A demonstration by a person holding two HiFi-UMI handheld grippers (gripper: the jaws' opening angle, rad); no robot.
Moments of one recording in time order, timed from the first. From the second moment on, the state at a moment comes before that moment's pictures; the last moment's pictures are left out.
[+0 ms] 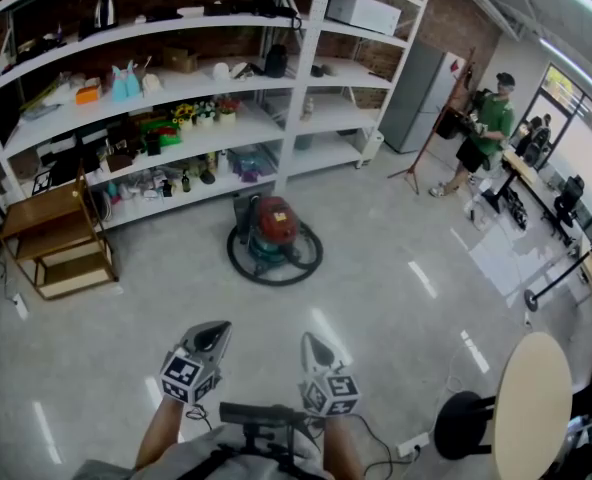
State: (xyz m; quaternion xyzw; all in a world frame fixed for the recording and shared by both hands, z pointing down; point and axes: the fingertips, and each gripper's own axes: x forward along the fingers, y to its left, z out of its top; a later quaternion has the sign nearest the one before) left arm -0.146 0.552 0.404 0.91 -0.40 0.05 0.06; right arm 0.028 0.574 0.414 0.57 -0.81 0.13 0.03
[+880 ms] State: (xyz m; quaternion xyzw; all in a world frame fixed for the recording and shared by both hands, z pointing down) left arm -0.154 0.428 0.411 0.91 -0.40 0.05 0.08; right arm 0.015 0.451 0.422 0.56 -0.81 0.14 0.05
